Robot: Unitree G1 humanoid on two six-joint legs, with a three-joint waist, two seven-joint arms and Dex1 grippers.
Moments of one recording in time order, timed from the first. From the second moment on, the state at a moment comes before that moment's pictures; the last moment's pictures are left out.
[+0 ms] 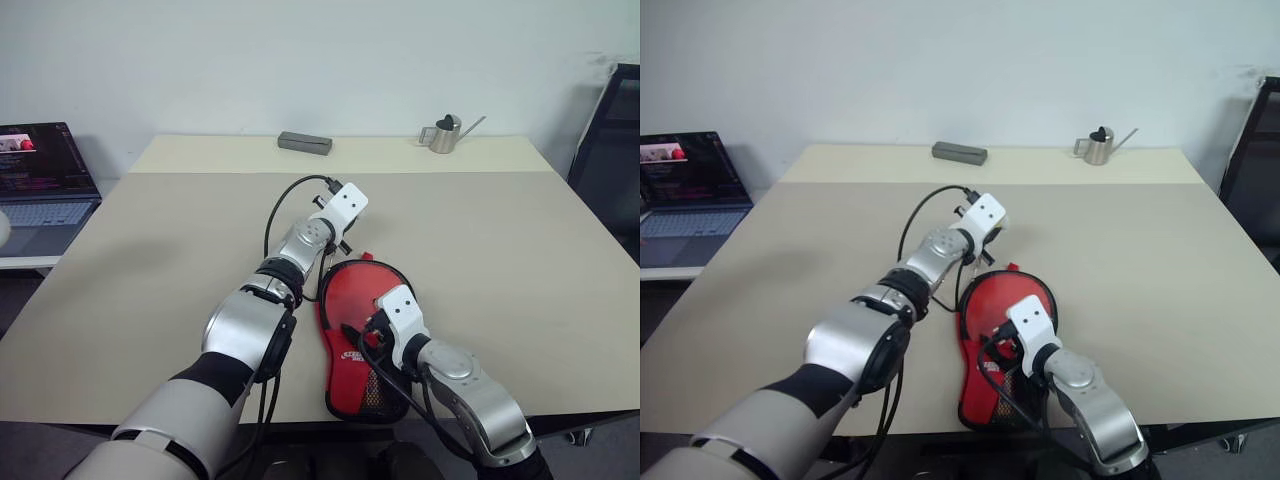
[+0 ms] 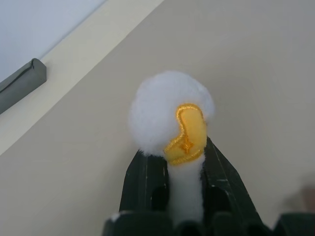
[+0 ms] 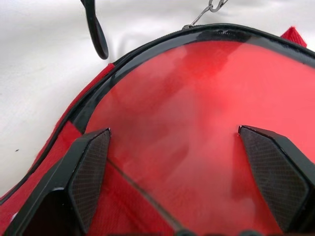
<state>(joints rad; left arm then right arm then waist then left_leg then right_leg) -1.27 0.06 -0.10 1.39 0.31 -0.08 -0.28 -0.08 -0.17 0.34 -0.45 0.05 0.77 0.31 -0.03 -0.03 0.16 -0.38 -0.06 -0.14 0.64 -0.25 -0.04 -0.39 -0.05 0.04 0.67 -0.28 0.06</state>
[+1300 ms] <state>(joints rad) -1.22 -0.03 -0.02 1.38 0.25 -0.07 -0.47 -0.14 -0.14 0.36 -0.39 0.06 0.80 0.27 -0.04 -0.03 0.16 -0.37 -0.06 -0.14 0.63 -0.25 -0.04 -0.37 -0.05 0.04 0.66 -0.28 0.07</state>
